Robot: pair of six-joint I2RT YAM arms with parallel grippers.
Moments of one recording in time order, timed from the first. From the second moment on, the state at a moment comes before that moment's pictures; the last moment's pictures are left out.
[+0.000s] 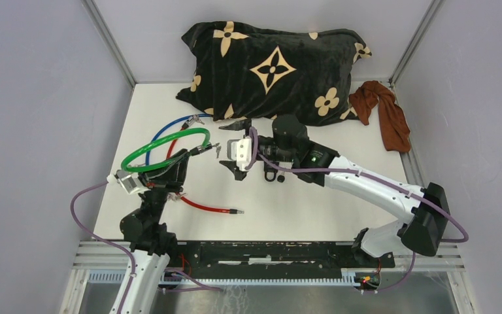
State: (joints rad) left arm -0.15 0.17 0.13 0.74 0.26 -0.72; right arm 0.97 1.40 1.21 0.12 -0.41 -0.78
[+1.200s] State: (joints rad) left arm -0.15 0.16 0.13 0.73 0.27 -0.72; right arm 0.84 1.56 1.66 -0.51 -0.64 -0.66
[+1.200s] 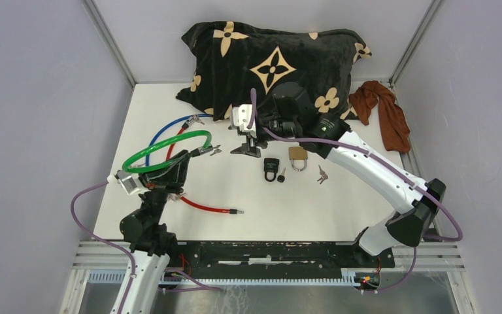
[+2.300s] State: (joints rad) left arm -0.15 0.16 0.13 0.72 0.25 -0.72; right arm 0.91 1.67 1.68 -0.45 -0.61 -0.62
